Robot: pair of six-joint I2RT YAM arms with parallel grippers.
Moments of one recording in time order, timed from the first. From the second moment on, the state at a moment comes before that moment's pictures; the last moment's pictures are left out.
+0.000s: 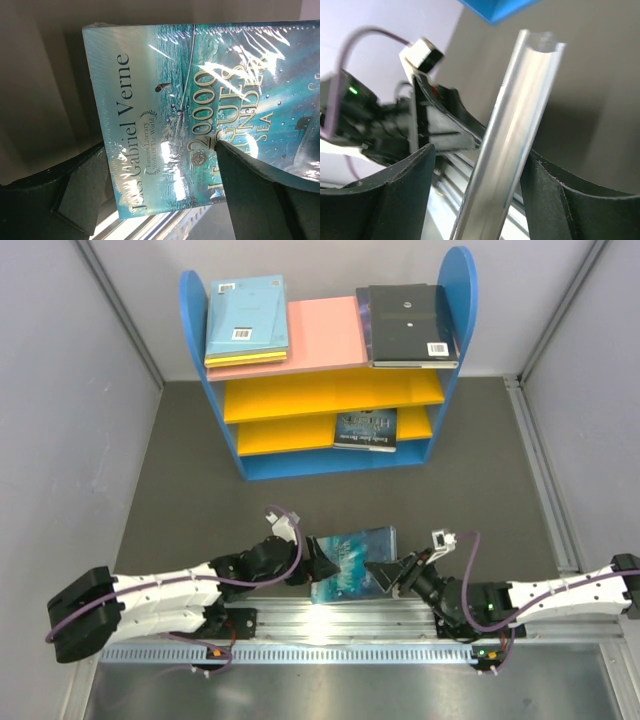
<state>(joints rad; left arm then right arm) -1.08 0.96 0.22 0.17 -0.03 -1.13 1.63 0.42 0.01 0.35 0.87 0.98</state>
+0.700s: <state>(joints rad) -1.06 0.92 0.25 0.11 -0.04 -1.11 1.64 0.48 0.01 0.30 0.50 1.18</state>
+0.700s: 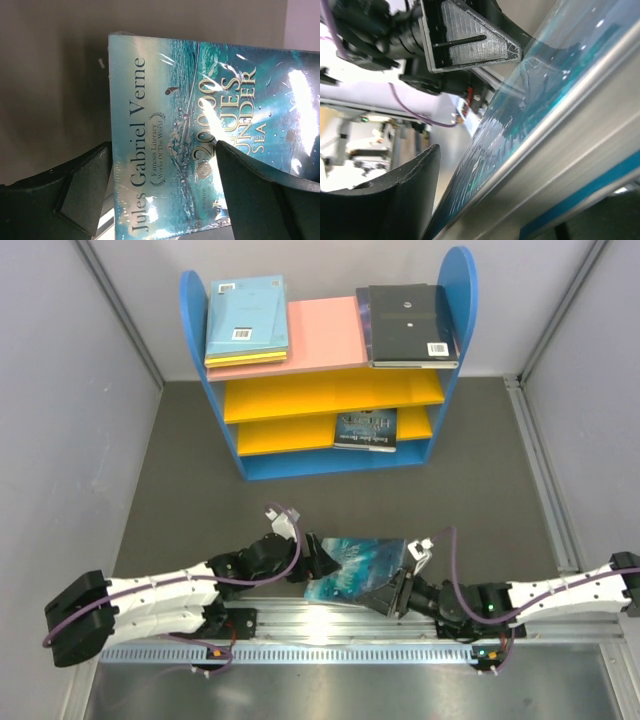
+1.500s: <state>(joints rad) -1.06 0.50 0.36 -0.29 -0.23 -1.04 1.65 0.16 0.09 -0.28 0.70 1.23</state>
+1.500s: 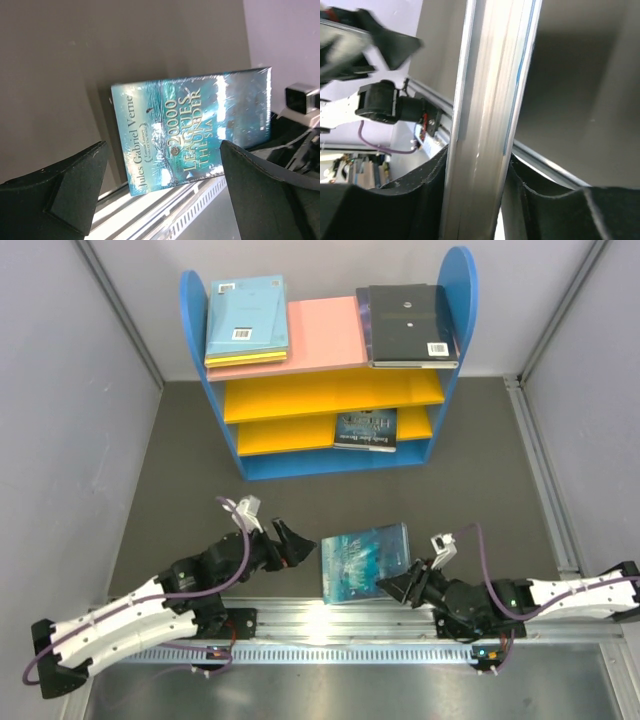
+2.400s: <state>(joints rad) -1.05 0.40 0.26 -0.47 -0.32 -1.10 1.65 0.03 0.34 -0.49 1.00 0.91</state>
